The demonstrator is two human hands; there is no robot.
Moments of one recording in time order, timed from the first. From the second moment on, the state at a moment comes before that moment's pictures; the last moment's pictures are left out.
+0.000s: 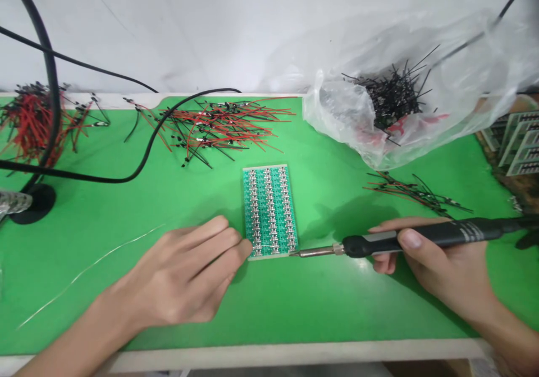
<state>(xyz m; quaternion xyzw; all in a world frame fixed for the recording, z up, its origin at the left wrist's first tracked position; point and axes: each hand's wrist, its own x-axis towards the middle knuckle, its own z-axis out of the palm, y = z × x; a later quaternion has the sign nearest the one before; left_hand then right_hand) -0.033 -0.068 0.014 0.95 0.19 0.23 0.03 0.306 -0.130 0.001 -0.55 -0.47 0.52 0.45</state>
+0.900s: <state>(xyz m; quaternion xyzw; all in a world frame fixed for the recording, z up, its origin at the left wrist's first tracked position) -0.028 -0.069 0.017 0.96 0.17 0.24 0.04 0.305 -0.129 0.005 -0.55 -0.47 0.52 0.45</state>
